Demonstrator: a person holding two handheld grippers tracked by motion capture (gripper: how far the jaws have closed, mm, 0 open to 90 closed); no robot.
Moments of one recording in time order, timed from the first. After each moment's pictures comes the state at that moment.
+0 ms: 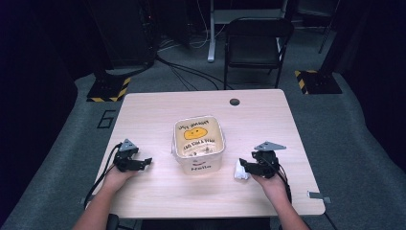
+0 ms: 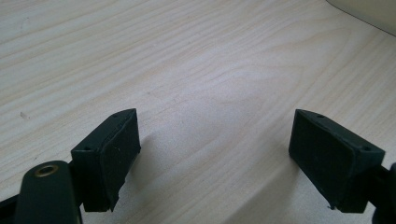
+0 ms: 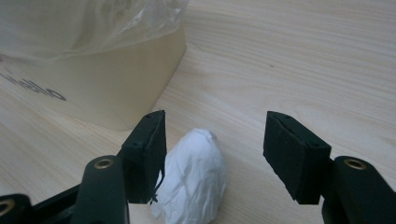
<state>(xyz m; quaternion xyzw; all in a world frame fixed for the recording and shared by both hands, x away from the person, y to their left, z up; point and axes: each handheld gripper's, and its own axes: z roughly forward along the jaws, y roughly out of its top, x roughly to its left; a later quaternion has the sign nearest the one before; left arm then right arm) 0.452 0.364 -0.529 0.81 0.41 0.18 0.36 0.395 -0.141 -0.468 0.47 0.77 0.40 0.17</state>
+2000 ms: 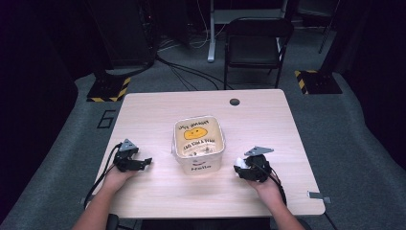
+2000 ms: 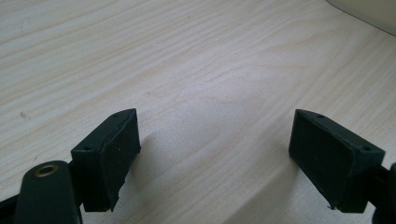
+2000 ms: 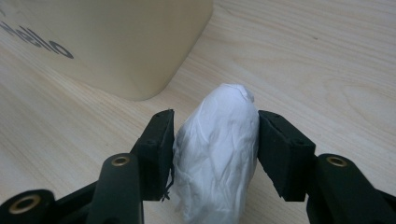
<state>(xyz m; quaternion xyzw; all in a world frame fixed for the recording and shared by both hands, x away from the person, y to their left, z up) 0.452 0.364 -0.529 0.81 0.41 0.18 0.36 0.394 -0.121 -0.487 0.44 0.81 0.36 0.14</state>
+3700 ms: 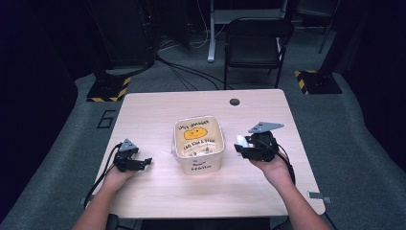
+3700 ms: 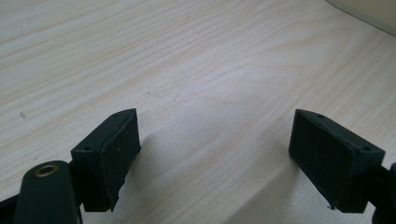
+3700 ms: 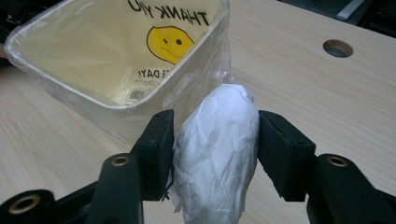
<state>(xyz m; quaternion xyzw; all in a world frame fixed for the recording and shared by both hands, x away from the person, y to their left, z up) 0.452 0.364 -0.529 0.81 0.41 0.18 0.37 0.406 -0.123 -0.384 0.39 0.81 0.40 0.17</state>
